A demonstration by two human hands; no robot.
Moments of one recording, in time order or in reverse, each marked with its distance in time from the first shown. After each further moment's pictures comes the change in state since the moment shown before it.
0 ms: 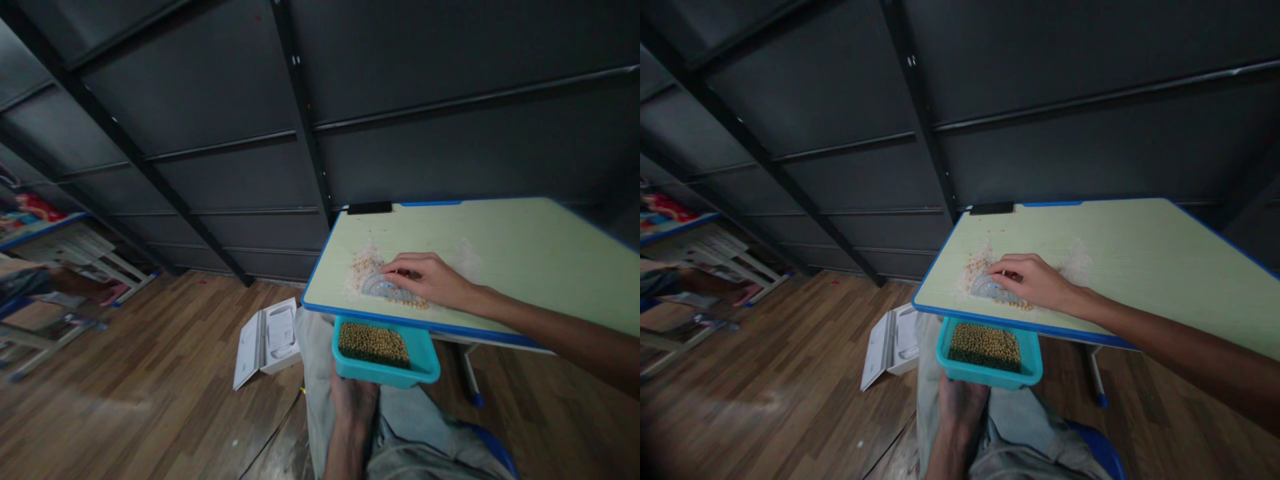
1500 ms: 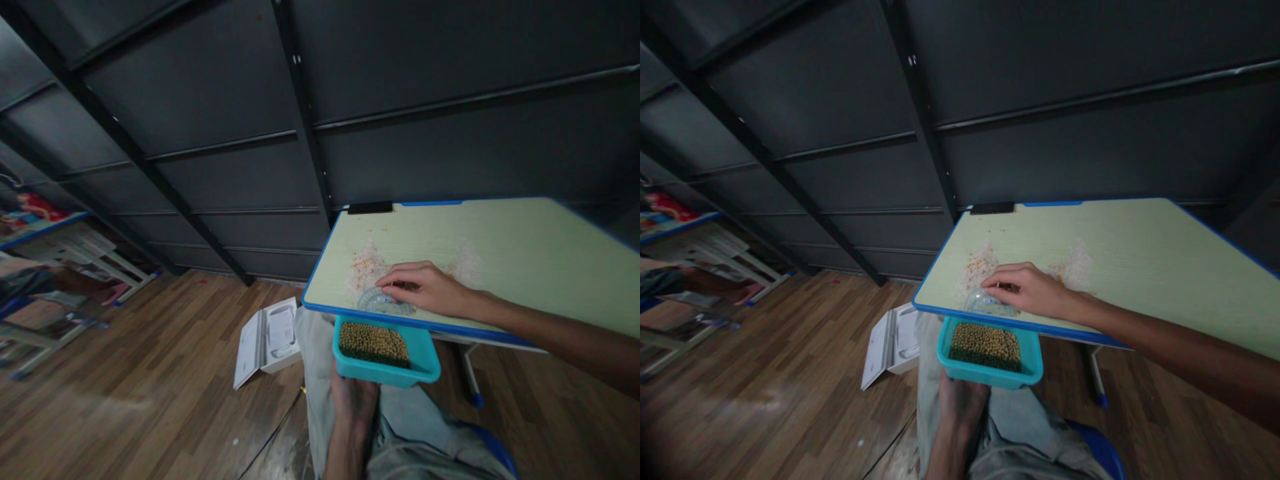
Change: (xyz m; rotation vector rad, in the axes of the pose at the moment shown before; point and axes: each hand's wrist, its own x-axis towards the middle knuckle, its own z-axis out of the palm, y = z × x) left_hand 0.000 0.001 0.007 -0.031 -0.092 -0.022; right_hand -0.003 -0.007 0.008 0.077 -0.067 -0.095
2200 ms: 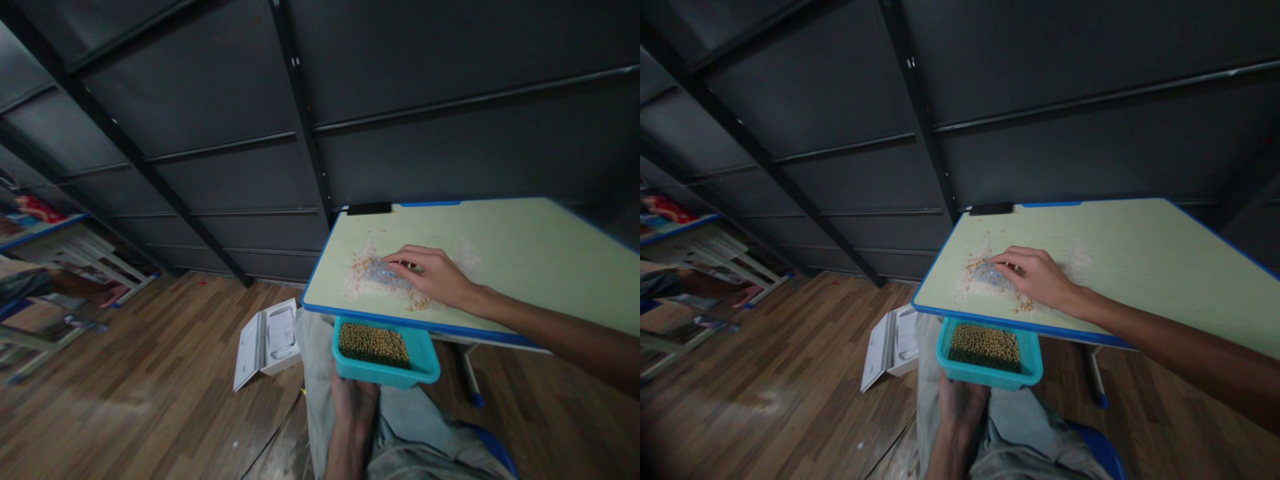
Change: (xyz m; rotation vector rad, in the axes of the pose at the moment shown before) left_hand -0.002 0.001 -0.006 0.012 0.089 0.002; right_hand 0.000 0.010 -0.008 -0.175 0.212 0.131
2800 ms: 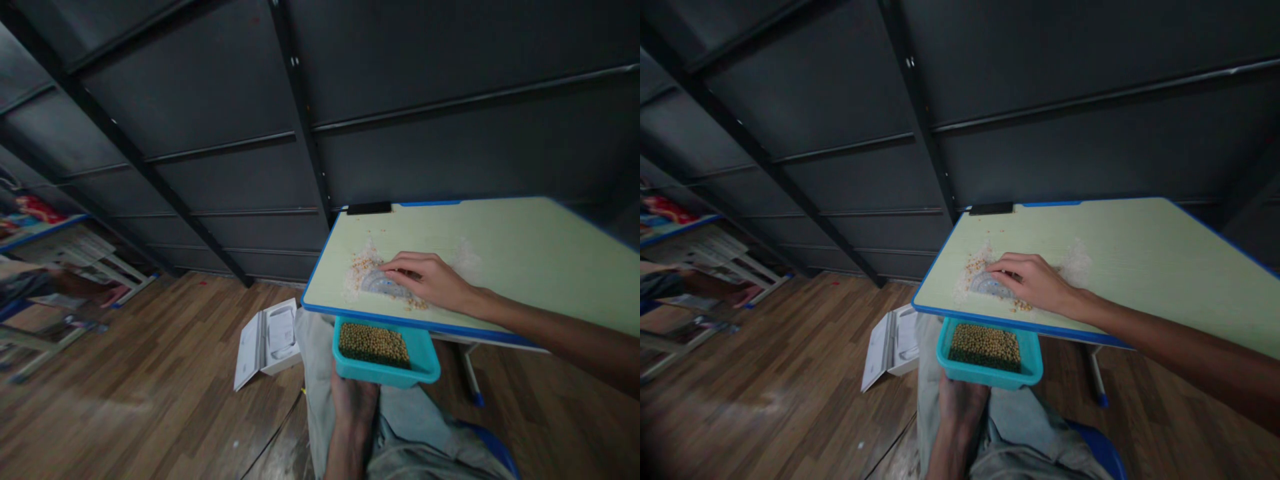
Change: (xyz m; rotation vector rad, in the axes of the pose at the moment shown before) left_hand -0.001 0.000 0.004 0.026 0.007 0.014; right_hand 0.000 -0.005 0.001 0.030 -0.083 -0.070
